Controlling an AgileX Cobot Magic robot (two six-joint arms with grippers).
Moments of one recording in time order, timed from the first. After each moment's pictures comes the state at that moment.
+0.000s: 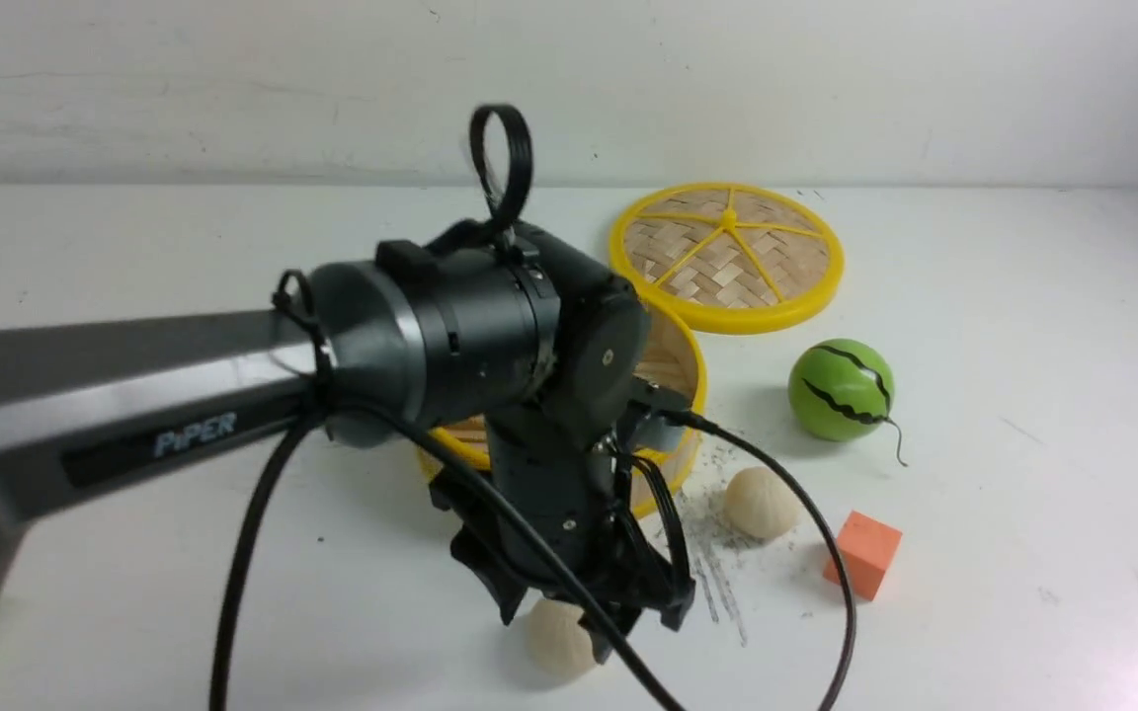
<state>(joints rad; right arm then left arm) -0.02 -0.01 0.01 0.05 0.40 0.14 -0.75 1.94 -1.47 0.03 1.02 -0.25</state>
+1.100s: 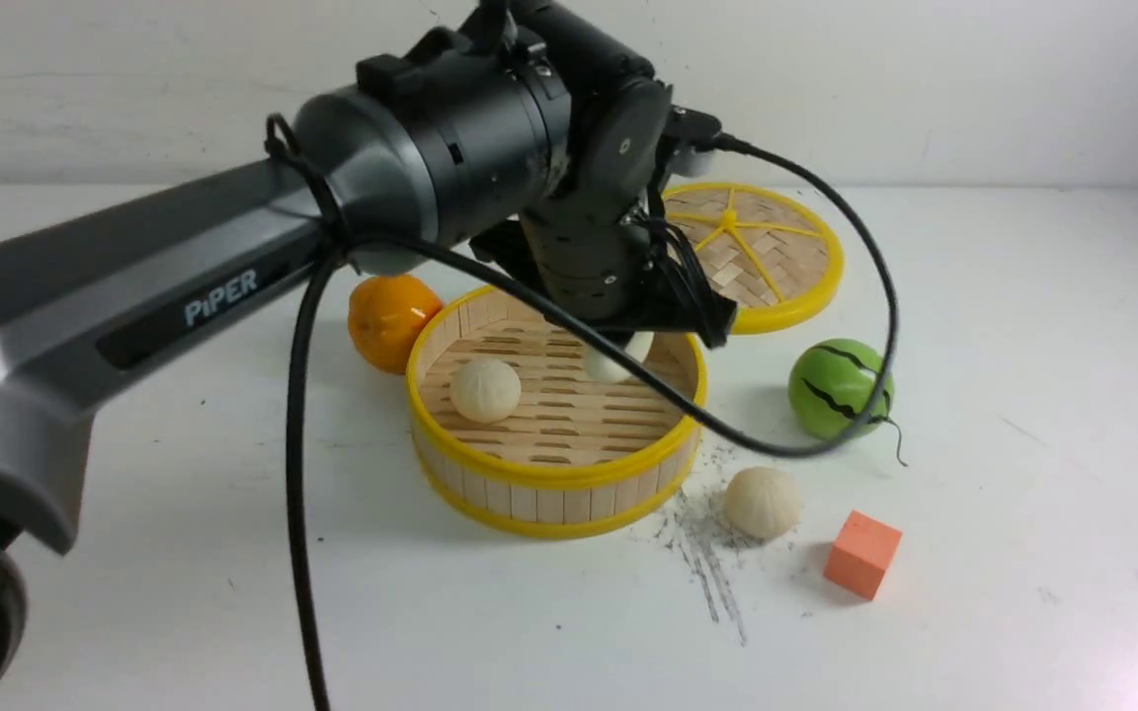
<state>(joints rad) -0.02 -0.01 0.01 0.05 0.40 0.14 -0.67 2.02 -1.90 0.20 0.96 -0.31</state>
